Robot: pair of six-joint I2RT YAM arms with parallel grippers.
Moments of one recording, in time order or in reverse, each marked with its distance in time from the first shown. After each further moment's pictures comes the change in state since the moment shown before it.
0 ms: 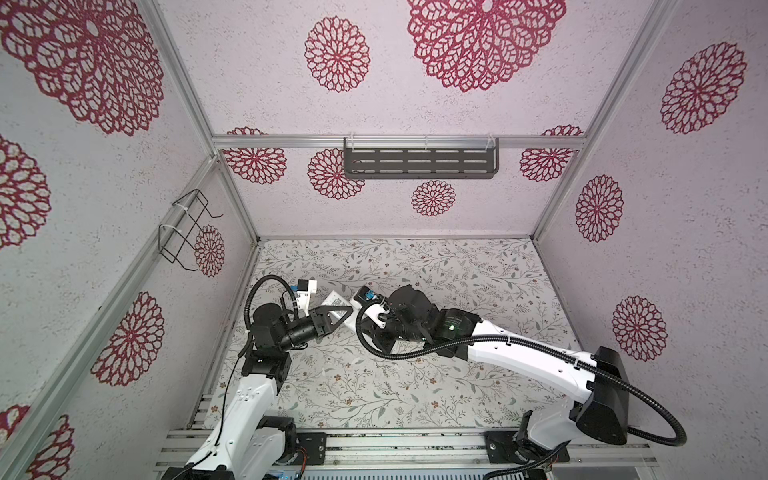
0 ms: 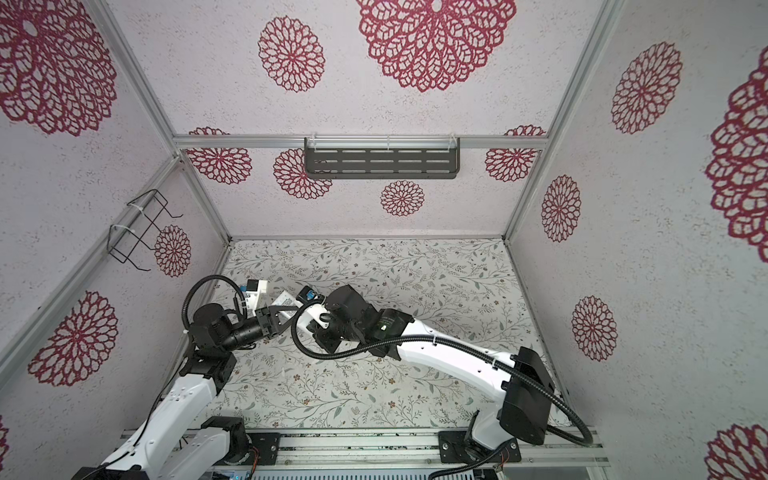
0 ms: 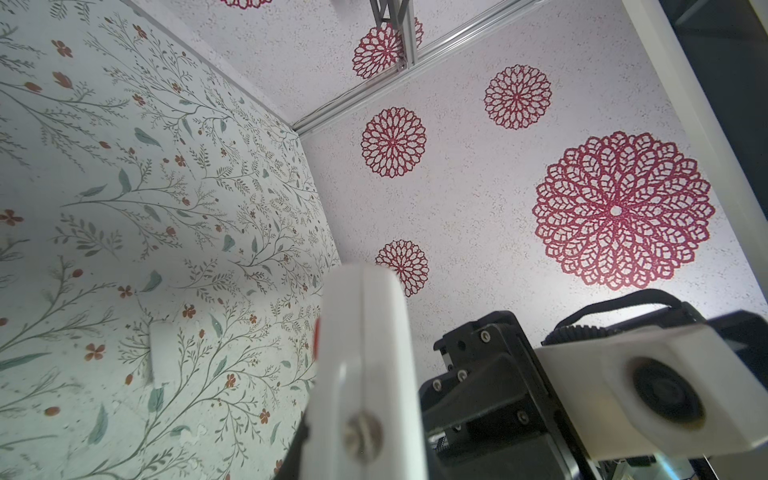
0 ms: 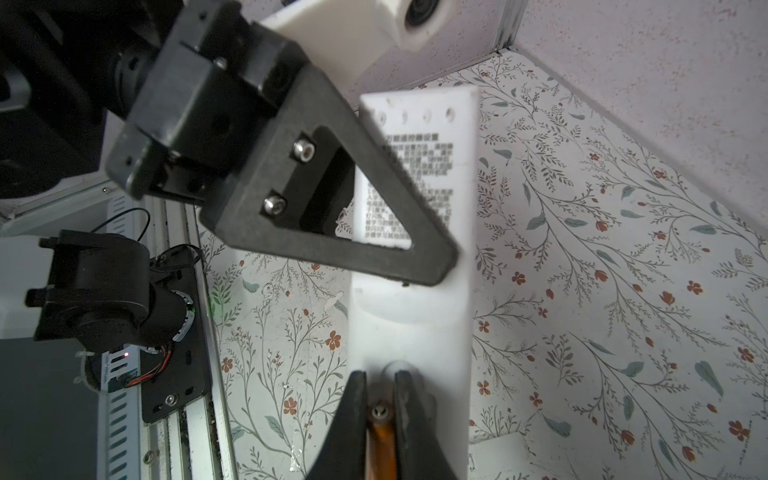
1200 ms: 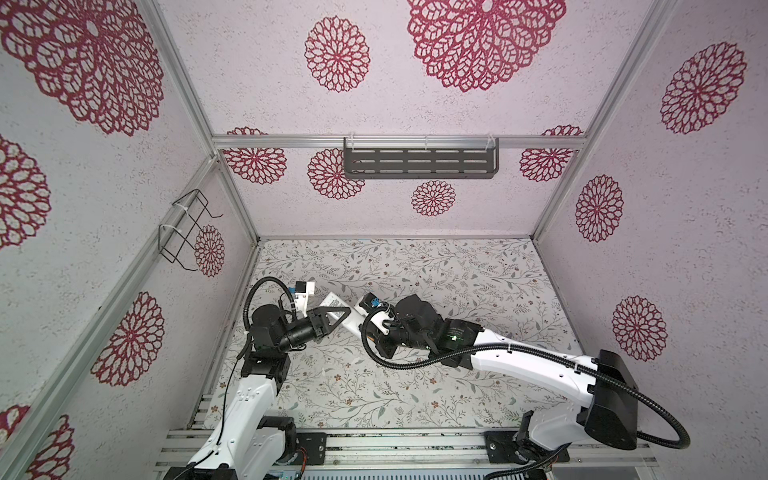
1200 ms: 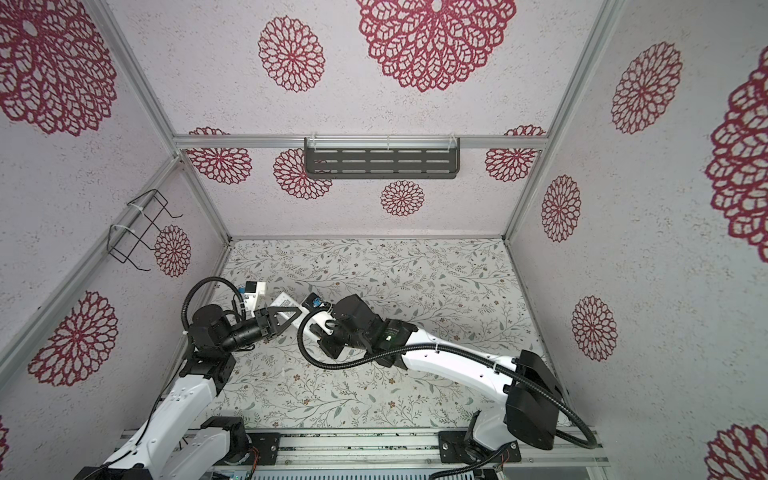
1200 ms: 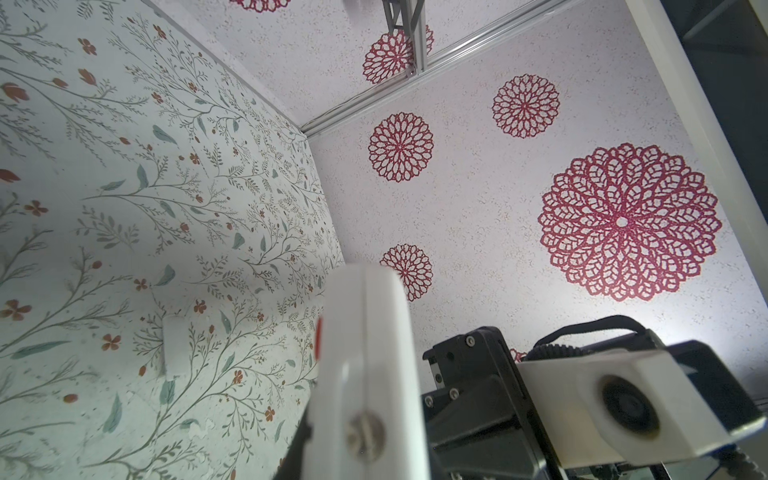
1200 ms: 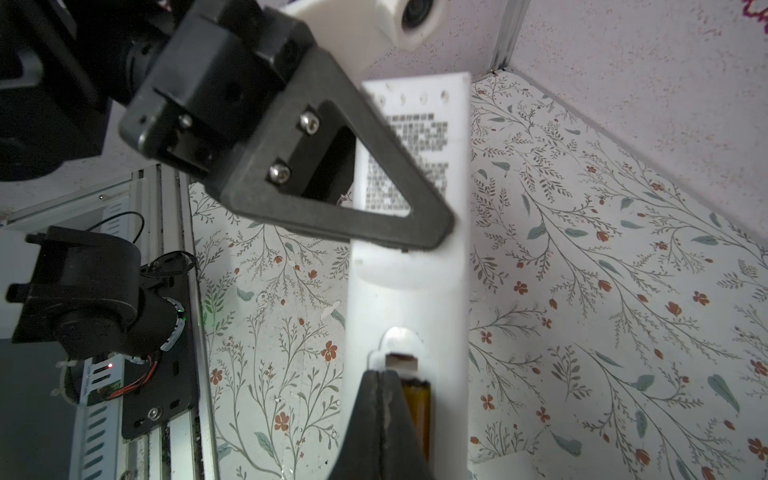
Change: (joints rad) left arm 0.030 0.001 -0.016 0.005 0.006 -0.011; right arm 0.001 -0.053 -0.172 0.179 0.005 0.001
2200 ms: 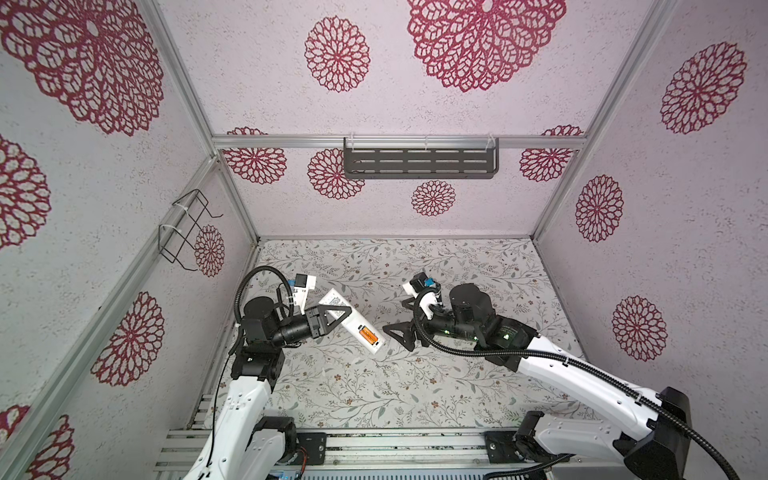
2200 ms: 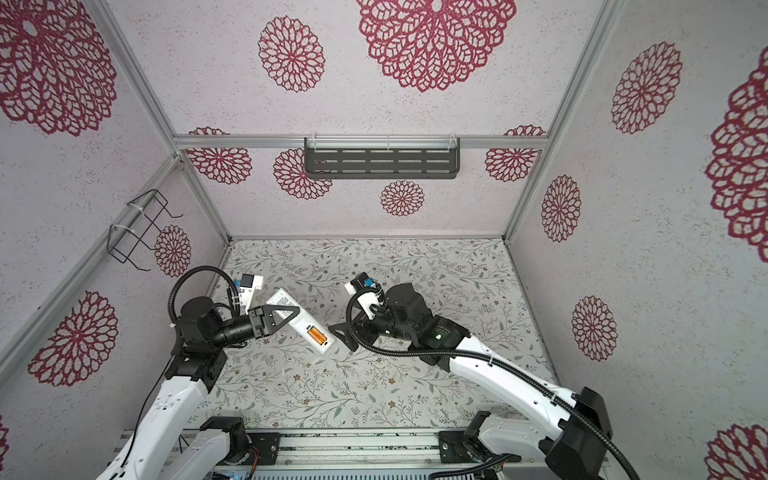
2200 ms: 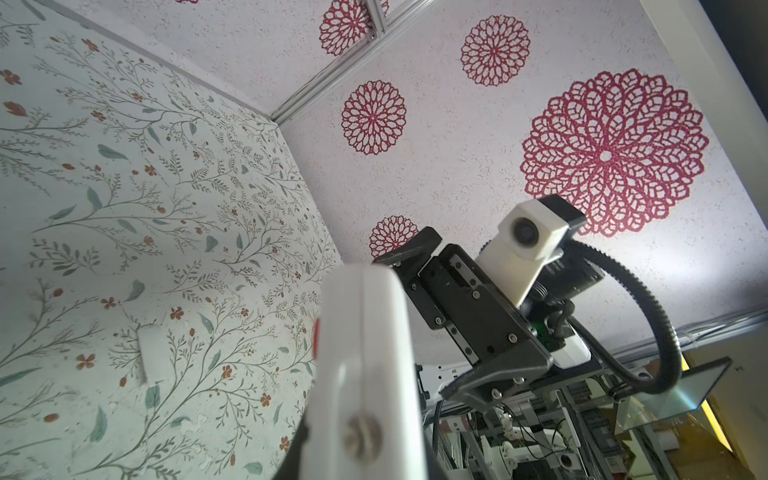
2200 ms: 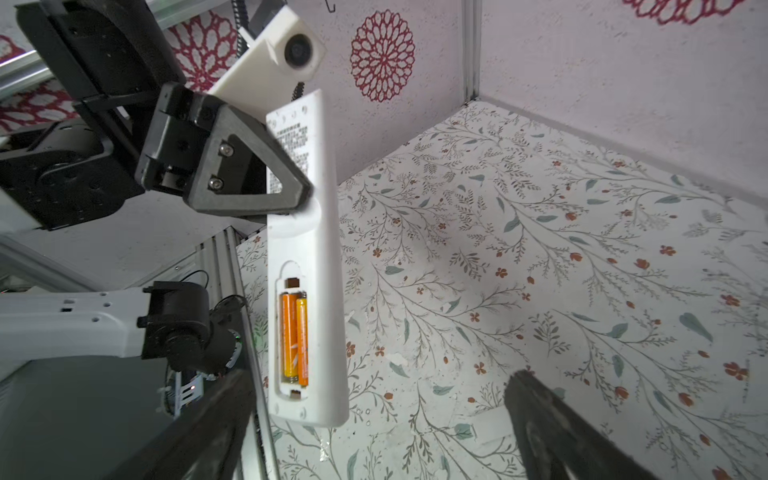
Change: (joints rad) left arm -0.016 -0.080 0.141 -0.250 0.103 0.201; right arm -0.214 -0.277 -0.135 -0.016 -0.255 0.174
